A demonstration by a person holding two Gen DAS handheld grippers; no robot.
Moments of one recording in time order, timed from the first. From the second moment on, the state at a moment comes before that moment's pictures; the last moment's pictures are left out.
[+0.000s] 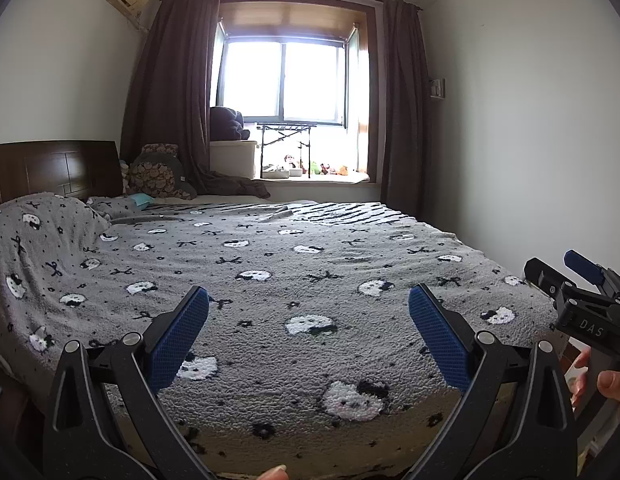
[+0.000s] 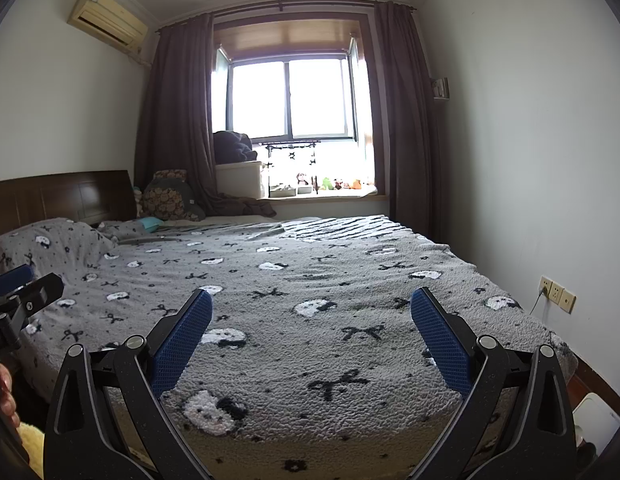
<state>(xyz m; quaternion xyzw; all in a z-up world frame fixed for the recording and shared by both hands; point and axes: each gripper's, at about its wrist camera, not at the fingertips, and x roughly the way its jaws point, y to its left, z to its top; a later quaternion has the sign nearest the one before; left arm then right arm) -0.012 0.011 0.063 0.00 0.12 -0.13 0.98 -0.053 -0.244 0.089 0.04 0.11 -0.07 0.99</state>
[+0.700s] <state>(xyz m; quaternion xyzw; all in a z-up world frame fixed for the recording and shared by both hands) -0.008 0.014 0.062 -0.01 0.13 -0.13 0.98 -0.050 -0.237 0.087 0.03 0.11 -0.07 0.99</state>
